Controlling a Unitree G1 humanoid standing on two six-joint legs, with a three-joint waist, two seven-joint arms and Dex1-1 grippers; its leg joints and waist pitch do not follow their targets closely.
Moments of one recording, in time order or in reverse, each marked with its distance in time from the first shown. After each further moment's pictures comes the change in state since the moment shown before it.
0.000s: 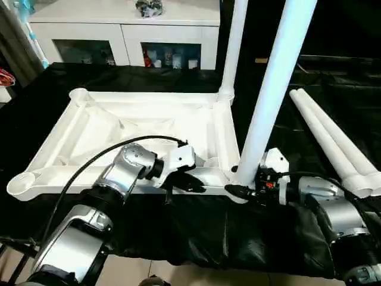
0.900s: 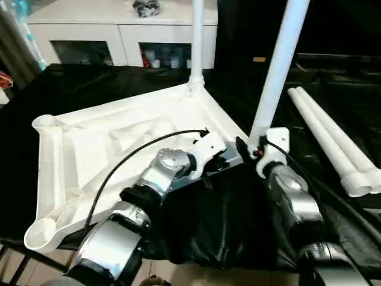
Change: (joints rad) left arm -0.087 -0.267 0.056 0.188 0.047 0.006 0.531; right arm -0.128 0.256 -0.206 0.235 -0.056 -0.137 -0.769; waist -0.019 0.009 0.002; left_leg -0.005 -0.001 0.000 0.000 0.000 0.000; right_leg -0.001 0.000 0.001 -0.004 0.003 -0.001
